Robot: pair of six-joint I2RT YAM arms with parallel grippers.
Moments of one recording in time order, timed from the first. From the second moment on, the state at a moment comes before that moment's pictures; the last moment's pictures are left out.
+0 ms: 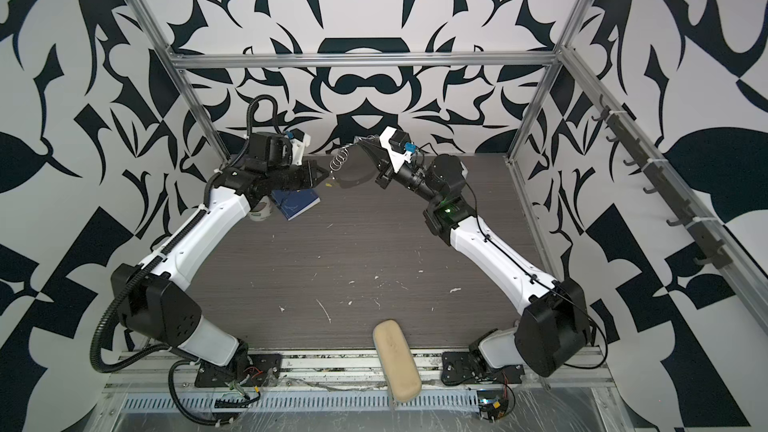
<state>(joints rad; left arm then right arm) -0.36 1.56 1.48 -0.57 0.37 -0.40 0.51 1.38 1.16 0.54 -0.51 -0.12</state>
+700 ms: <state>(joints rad) -0.39 1.41 1.10 -0.69 0.01 -0.45 0.51 1.06 0.81 0.27 -0.24 -0.29</state>
